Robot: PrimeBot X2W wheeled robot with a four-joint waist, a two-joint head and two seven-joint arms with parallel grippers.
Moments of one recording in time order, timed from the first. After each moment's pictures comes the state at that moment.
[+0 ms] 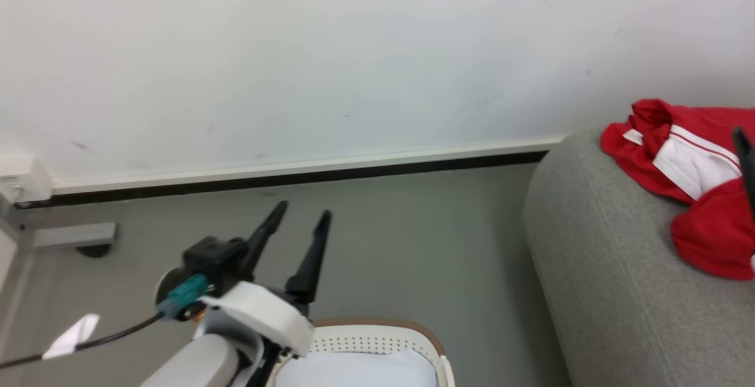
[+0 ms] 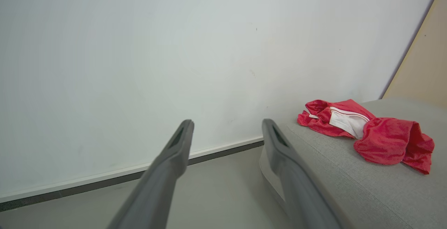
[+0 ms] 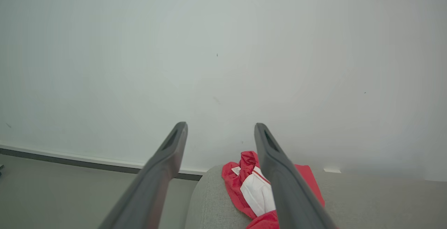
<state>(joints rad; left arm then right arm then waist) -0.47 0.42 -0.75 0.13 -0.69 0.24 -0.23 -0.43 -0.55 0.10 0.16 0.55 0.13 0.14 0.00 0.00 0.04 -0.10</state>
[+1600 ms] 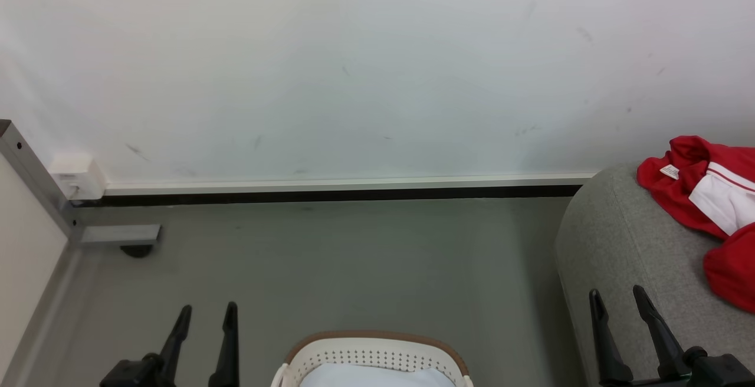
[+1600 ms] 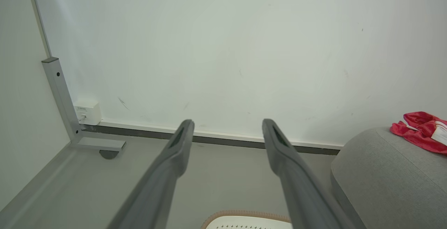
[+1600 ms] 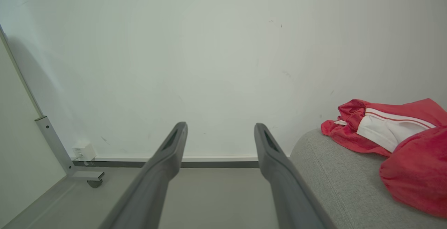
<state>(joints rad) 0.02 0.17 -0.13 0.15 -0.32 0.02 -0.26 0.00 -0.07 0.08 0.16 0.30 0.13 -0.26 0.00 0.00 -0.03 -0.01</state>
